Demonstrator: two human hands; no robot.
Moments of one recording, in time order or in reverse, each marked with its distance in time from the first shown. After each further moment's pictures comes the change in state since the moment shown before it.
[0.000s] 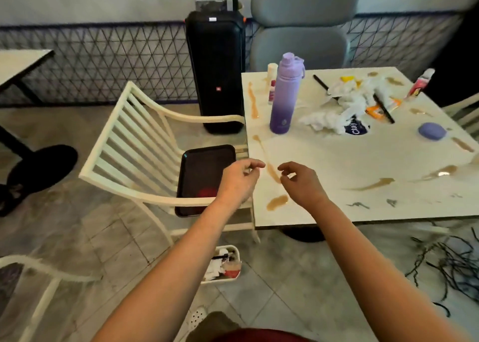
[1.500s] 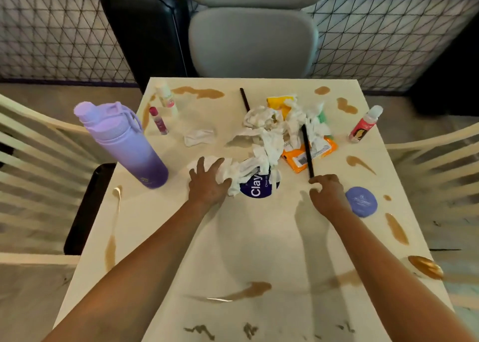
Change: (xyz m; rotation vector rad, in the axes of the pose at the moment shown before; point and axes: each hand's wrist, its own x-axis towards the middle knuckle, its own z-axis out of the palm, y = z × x) left_hand 0.312 0.076 0.331 0.537 -0.054 -0.320; right_hand 0.318 0.319 -0.304 -0.303 -0.033 0.218
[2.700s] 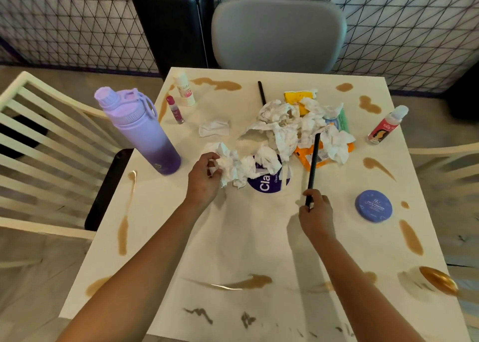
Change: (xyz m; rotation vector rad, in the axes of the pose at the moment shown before) left_hand -0.039 0.002 -0.019 -0.559 0.293 -0.002; right_hand -0.041 -0.008 0.045 0.300 -0.010 -0.001
